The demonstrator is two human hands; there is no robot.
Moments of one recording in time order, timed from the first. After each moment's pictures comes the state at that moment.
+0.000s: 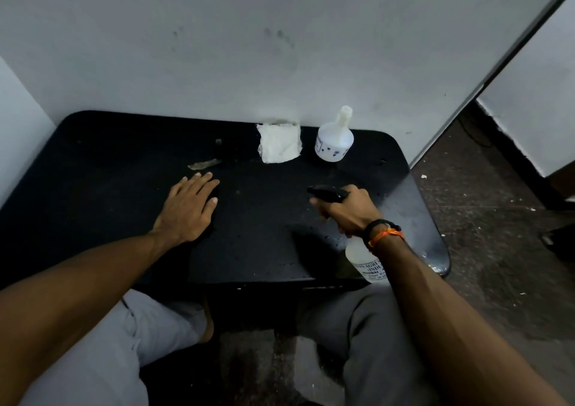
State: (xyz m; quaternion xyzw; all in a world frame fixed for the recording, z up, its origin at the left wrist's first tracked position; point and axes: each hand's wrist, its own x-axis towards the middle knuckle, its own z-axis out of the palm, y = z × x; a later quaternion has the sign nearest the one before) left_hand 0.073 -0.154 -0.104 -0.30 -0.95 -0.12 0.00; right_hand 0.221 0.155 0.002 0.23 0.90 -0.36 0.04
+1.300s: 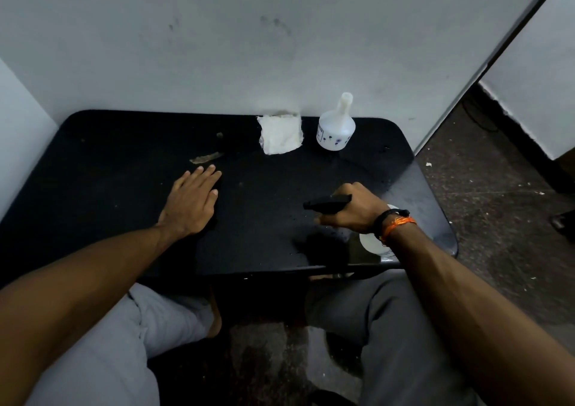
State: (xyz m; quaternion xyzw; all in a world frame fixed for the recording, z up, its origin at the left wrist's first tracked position) left_hand 0.073 -0.156 -0.107 -0.29 -0.95 -0.12 0.01; right_hand 0.231 0.158 -0.001 0.10 0.95 -0.26 0.13
